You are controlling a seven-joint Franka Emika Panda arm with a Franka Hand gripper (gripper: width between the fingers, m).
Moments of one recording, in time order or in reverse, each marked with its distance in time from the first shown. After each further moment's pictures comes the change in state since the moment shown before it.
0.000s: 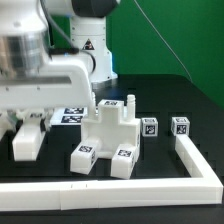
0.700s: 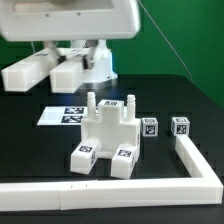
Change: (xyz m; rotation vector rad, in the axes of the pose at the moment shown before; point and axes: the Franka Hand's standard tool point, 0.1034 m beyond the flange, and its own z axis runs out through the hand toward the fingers) arm -0.011 -0.099 -0.084 0.047 -0.027 0.294
